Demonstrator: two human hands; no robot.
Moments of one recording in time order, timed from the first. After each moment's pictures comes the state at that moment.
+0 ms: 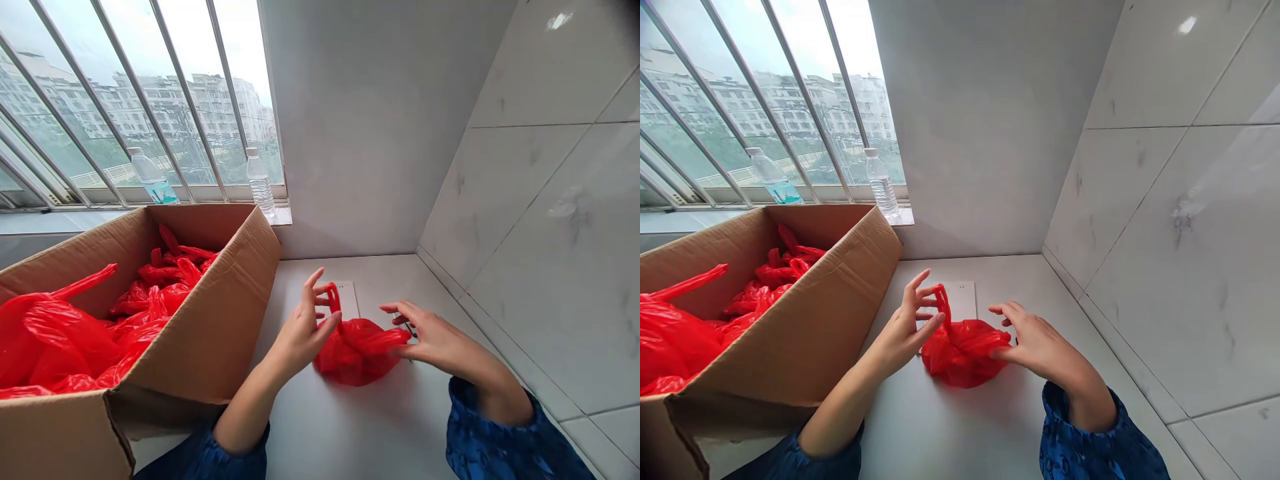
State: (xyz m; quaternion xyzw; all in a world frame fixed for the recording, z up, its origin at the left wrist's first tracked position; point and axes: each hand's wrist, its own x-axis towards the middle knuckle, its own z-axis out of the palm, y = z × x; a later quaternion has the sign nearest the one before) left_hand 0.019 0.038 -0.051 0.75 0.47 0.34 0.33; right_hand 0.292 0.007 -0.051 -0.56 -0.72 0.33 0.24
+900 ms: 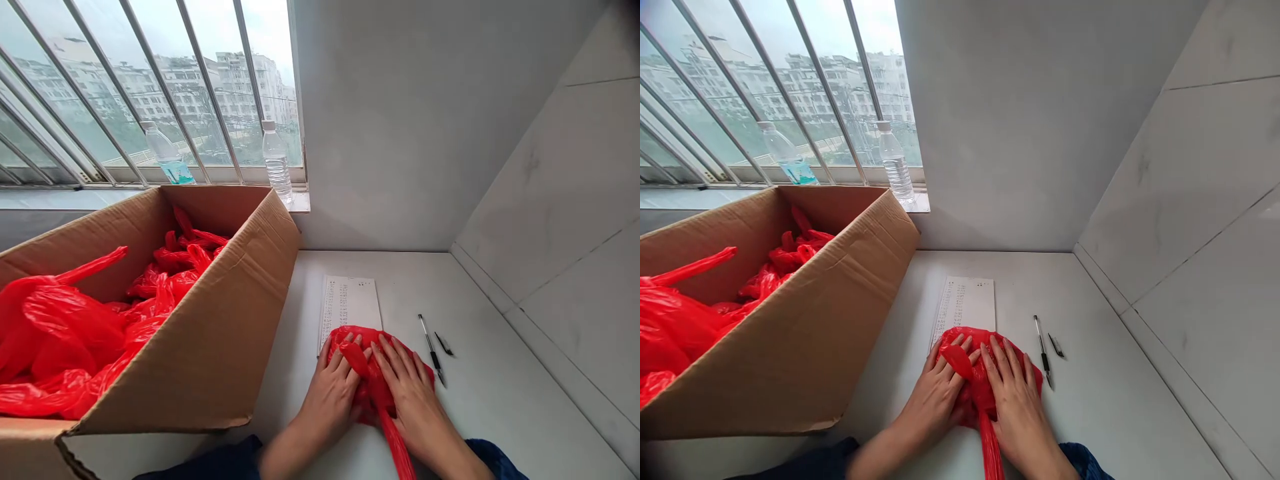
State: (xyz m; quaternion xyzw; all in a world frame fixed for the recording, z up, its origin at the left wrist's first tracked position) left_hand 0.025 0.009 -0.183 0.89 0.43 0.12 0.04; right_hand 0.221 -0.013 -0.207 -0.59 -0.80 0.06 0.08
